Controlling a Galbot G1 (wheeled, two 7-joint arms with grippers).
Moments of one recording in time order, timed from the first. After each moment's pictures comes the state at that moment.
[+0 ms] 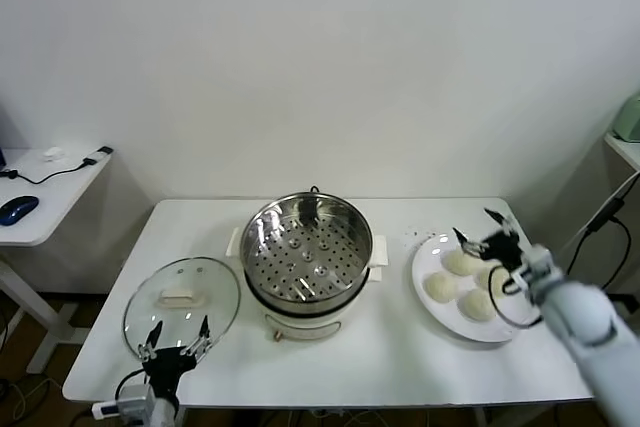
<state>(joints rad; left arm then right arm) 1.68 -1.43 -0.60 -2.04 -0.20 0.20 -0.15 -0.88 0.68 0.23 1.55 0.30 -0.17 -0.34</state>
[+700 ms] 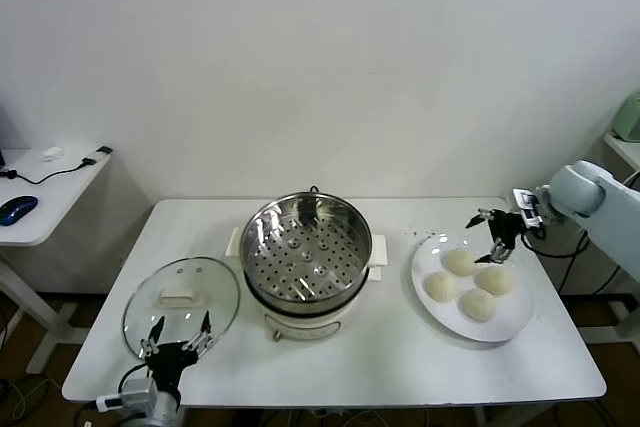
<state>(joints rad) 1.65 -1.42 -0.60 -2.01 -0.20 0.20 -0.15 0.17 0.63 -0.91 1.06 0.15 0.02 -1.12</state>
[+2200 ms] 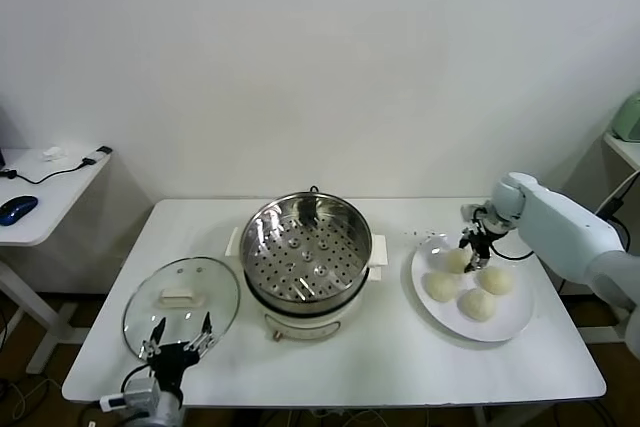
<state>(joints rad) 1.63 -1.42 -0.59 -1.98 -0.21 0.18 -0.16 0.11 0.95 -0.94 0.64 0.00 -0.02 -1.09</state>
